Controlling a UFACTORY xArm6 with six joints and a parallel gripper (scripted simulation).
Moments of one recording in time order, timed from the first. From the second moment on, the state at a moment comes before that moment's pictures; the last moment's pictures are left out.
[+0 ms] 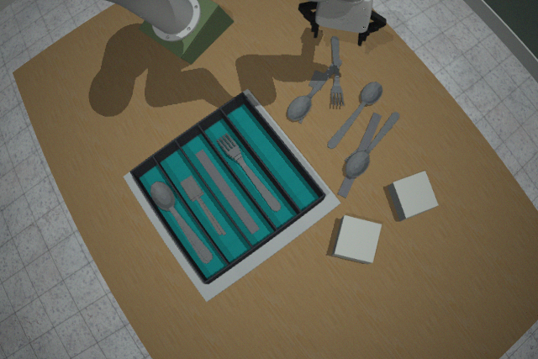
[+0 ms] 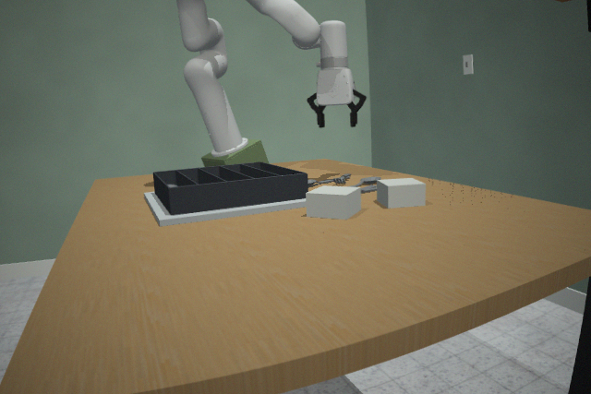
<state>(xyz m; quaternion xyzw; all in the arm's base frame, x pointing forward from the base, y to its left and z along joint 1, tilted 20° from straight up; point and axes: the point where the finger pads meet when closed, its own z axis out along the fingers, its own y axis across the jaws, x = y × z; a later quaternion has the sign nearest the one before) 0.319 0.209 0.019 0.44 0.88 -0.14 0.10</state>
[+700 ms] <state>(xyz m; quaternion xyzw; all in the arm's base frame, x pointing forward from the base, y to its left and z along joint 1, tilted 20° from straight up) 0.320 0.213 0.018 0.44 0.88 -0.14 0.10</state>
